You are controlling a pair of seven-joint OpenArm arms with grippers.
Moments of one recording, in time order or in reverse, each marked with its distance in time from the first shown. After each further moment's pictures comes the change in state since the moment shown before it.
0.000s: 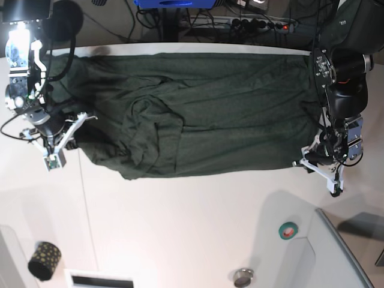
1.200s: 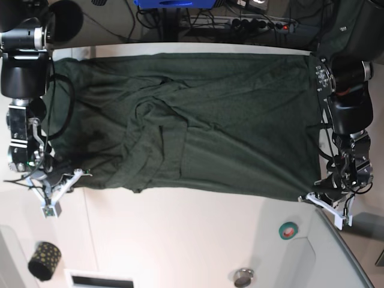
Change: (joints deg) left arm -2.8 0.8 -0.1 14.1 -1.2 -0.2 2.9; right arm 25.0 0.0 -0.2 -30.4 -0.2 -0.2 4.0
